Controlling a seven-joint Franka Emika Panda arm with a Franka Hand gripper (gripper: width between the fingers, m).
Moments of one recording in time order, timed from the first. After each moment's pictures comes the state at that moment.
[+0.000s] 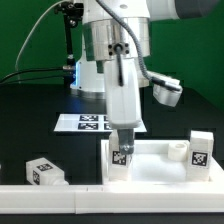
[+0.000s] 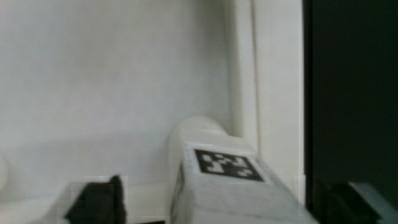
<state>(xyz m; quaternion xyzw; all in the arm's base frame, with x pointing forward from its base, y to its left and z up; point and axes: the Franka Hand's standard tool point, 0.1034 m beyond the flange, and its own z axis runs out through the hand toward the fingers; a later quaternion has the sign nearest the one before) 0.632 0.006 0.074 -0.69 0.72 -0.02 0.09</state>
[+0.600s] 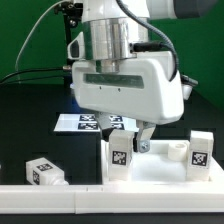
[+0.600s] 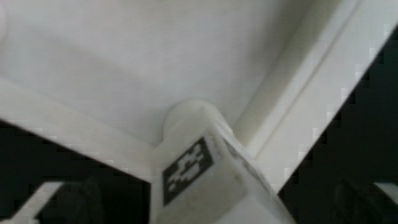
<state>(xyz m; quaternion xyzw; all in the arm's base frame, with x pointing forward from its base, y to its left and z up) 0.630 0.001 0.075 -0.91 0.42 -0.04 0.05</state>
